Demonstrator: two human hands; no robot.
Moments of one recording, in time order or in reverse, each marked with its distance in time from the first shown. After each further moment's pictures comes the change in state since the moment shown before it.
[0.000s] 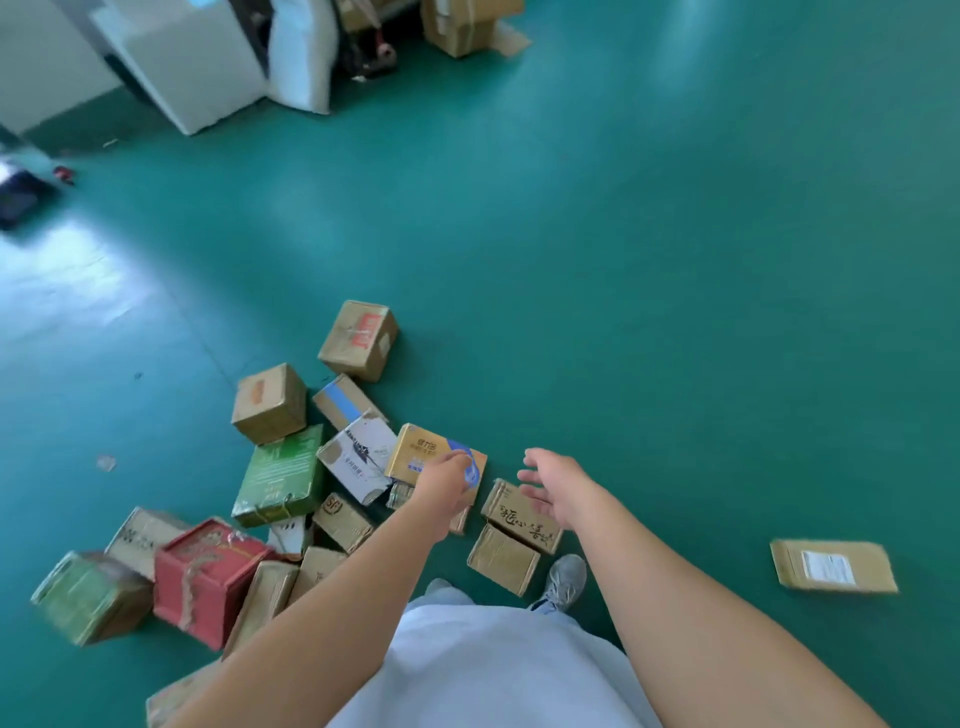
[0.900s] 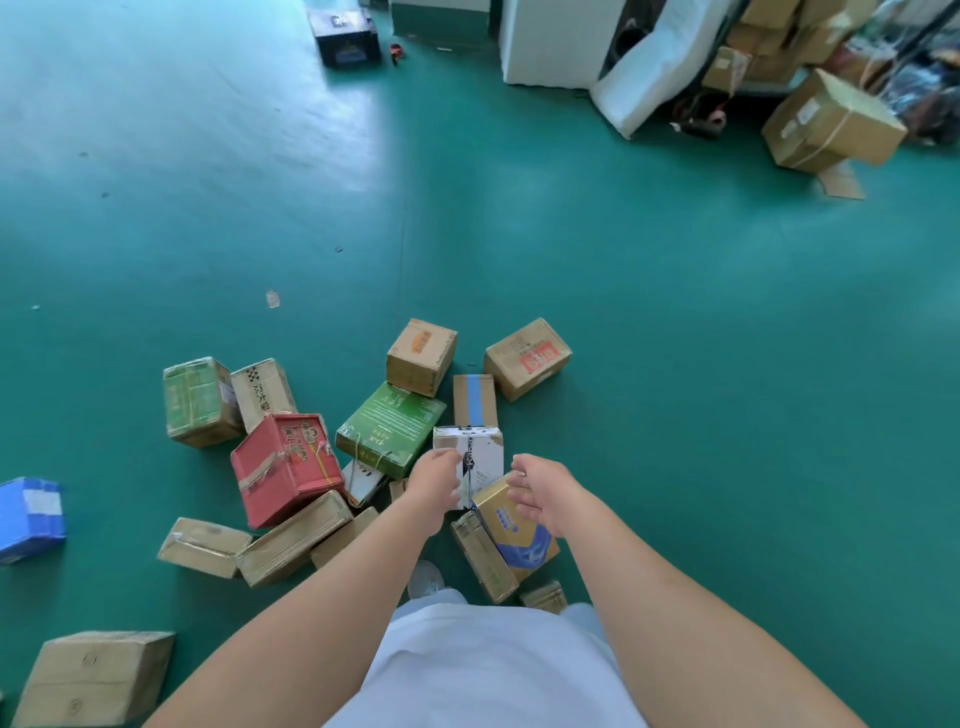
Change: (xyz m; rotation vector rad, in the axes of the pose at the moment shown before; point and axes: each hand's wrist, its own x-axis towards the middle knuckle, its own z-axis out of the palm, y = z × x) left_hand 0.099 0.029 -0.319 -0.717 0.248 -0.042; right_hand 0.012 -0.110 0.373 -0.682 -0.227 -0.056
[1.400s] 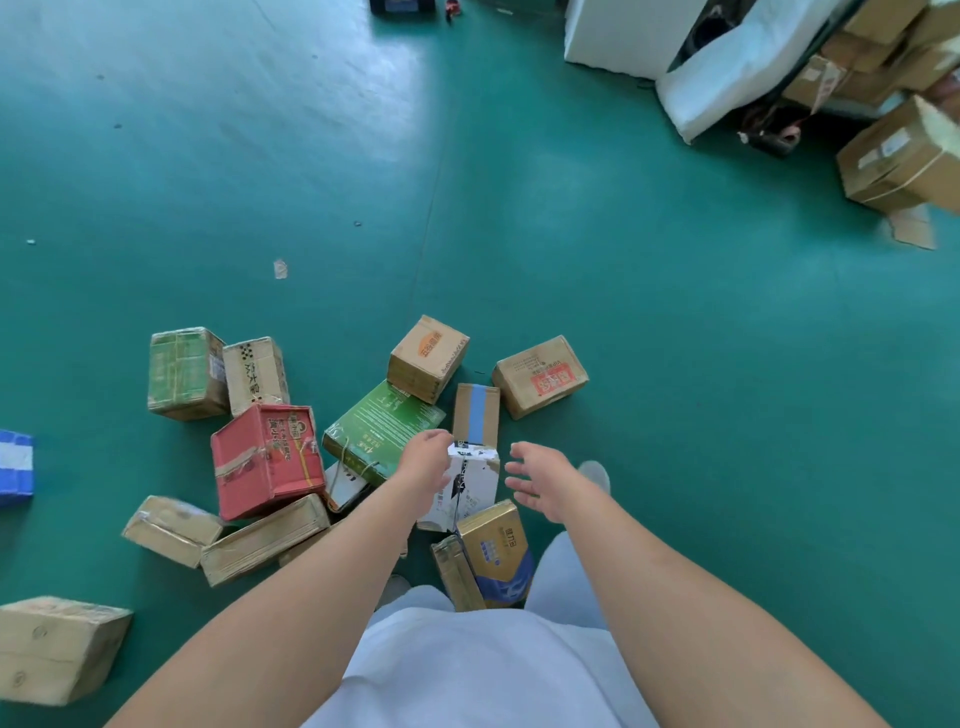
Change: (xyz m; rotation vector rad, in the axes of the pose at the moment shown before) left_hand 0.102 0.102 0.018 -0.052 0.082 -0.020; right_hand 0.094 -0.136 0.003 -0.144 -0.042 0.027
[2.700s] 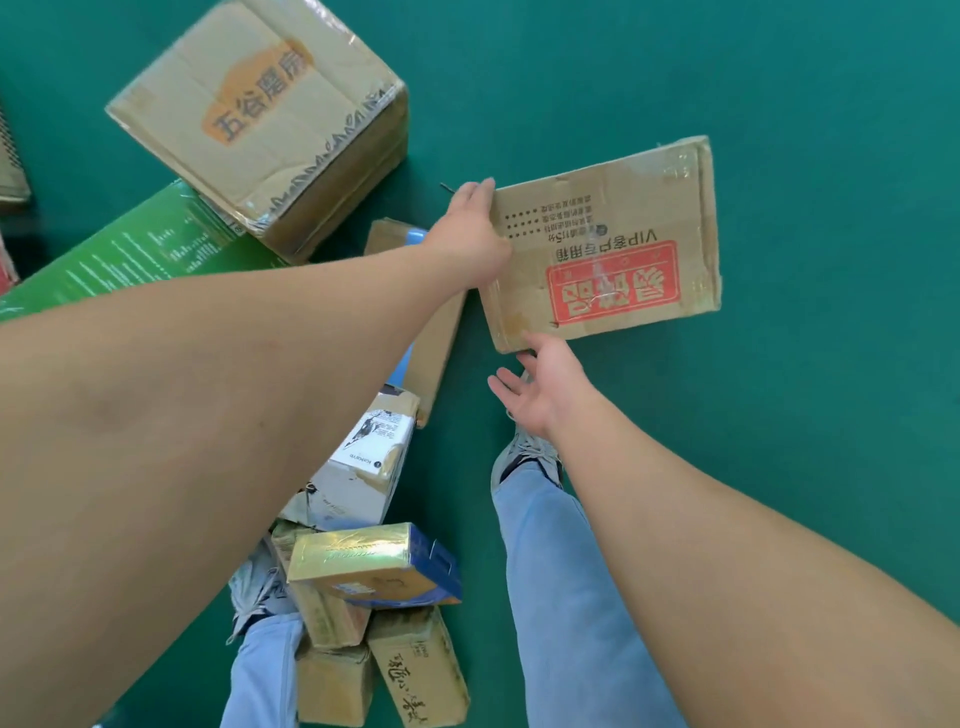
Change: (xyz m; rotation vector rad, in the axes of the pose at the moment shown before) left_hand 0.710 0.021 0.299 0.897 0.085 0.052; right_hand 0.744 -0.040 -0.105 0.385 -0.092 0.491
